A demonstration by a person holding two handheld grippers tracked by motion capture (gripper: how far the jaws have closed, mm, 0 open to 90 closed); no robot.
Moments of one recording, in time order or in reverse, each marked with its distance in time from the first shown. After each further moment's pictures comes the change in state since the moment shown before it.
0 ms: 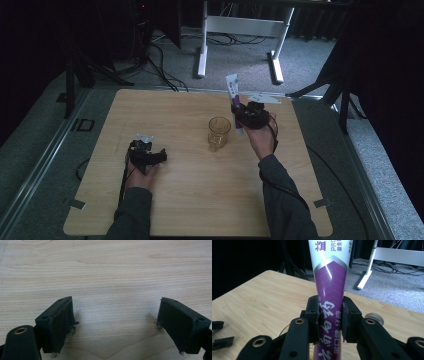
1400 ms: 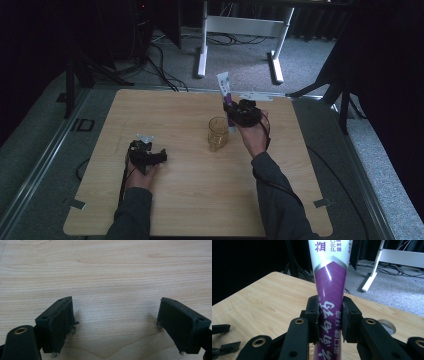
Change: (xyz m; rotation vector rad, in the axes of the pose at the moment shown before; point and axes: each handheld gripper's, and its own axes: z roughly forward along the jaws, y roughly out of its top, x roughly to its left) left arm 0.000 0.000 0.000 0.000 -0.004 0.003; right arm 0.017 0.008 0.014 -0.003 0.028 -0.011
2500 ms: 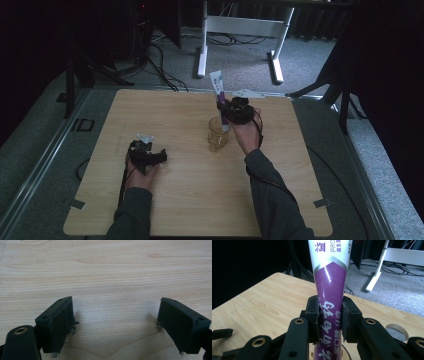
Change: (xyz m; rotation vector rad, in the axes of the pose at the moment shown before) left arm 0.000 0.000 0.000 0.000 -0.001 0.001; right arm 0.010 0.005 0.020 0.008 0.016 0.005
